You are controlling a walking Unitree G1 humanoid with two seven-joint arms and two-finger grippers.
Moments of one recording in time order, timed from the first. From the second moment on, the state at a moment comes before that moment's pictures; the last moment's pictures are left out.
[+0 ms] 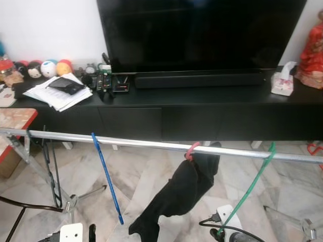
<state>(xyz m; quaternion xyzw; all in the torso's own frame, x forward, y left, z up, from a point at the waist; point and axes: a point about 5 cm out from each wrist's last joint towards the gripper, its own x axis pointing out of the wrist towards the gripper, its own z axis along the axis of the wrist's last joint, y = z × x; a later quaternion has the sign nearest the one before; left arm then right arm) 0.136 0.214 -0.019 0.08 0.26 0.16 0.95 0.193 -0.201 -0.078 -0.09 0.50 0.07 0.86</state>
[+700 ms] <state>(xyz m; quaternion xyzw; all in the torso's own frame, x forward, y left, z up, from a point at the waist) 0.161 0.203 -0.081 0.02 0.40 0.12 0.91 0.192 -0.197 -0.079 -0.08 0.50 0.06 0.86</state>
